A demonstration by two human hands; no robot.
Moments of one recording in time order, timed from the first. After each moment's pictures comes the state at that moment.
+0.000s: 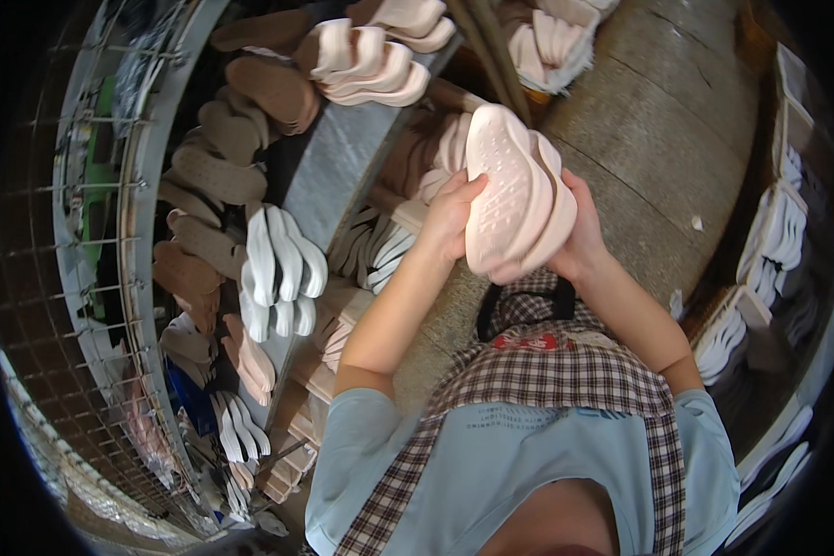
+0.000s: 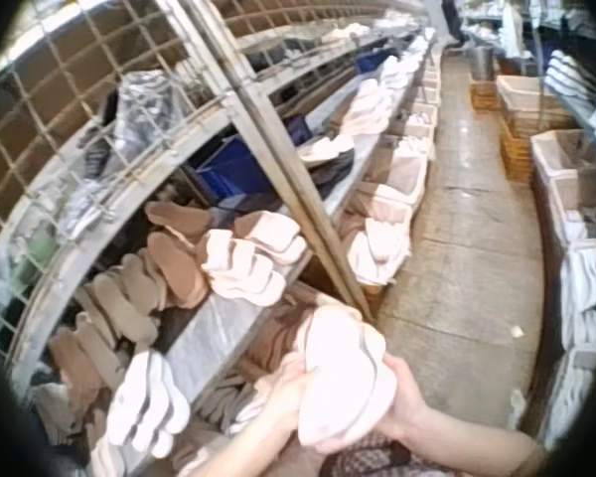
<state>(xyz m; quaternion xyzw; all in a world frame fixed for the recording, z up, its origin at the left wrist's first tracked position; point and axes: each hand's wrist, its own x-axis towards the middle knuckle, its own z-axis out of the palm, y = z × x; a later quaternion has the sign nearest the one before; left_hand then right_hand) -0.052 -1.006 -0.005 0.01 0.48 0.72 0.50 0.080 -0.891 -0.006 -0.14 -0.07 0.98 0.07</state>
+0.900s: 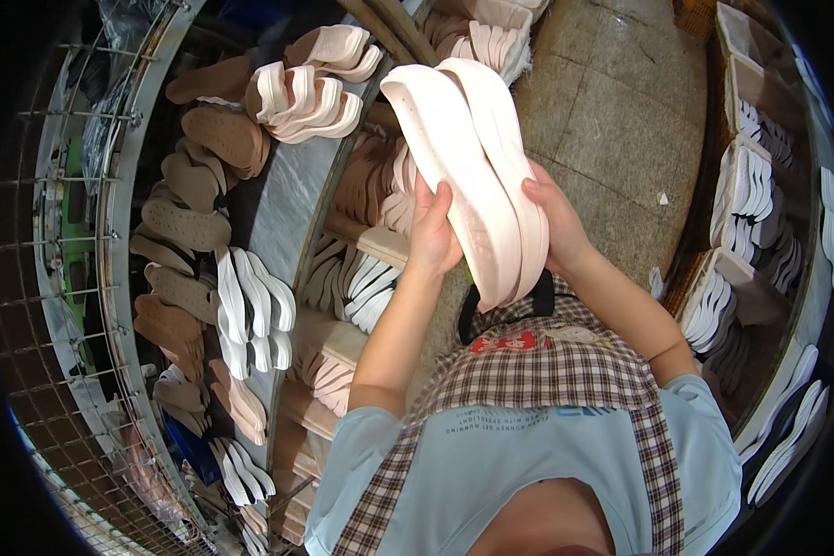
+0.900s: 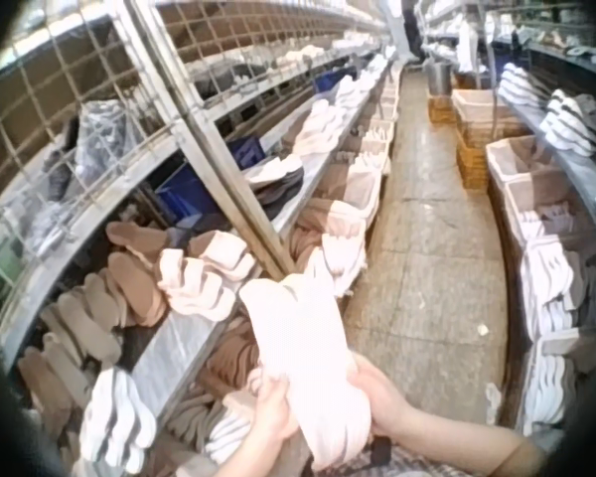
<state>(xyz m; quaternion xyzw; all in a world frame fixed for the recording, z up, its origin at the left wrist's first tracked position) 0.002 -0.974 -0.008 0.16 0.36 0.80 0.45 0.125 -0.869 0.021 -0.10 -0.31 0.92 0.20</state>
